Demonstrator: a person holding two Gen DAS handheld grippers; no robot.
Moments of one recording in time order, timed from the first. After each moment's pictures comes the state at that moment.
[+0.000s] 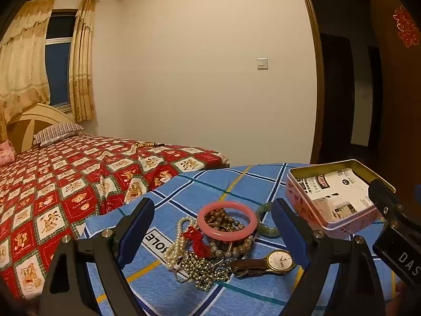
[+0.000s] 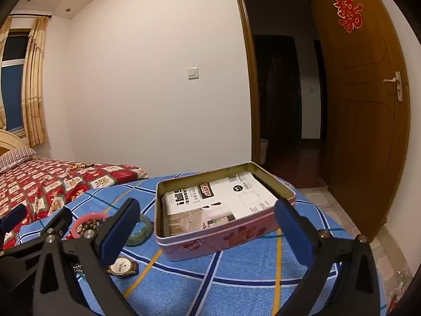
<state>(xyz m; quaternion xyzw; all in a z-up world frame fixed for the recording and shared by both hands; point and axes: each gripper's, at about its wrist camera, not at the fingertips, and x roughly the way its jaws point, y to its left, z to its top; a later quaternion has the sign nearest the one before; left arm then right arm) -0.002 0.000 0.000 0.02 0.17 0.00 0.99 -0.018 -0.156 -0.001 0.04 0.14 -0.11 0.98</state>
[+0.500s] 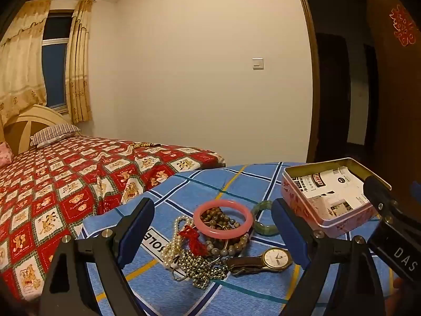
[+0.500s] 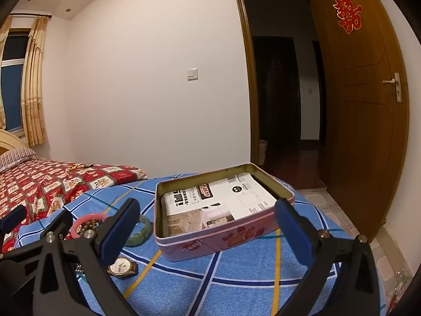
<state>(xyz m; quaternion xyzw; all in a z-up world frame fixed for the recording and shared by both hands) -0.003 -0.002 0.000 0.02 0.17 -0.01 0.99 -0.018 -0.159 0.000 0.04 0.14 -0.11 0.98</state>
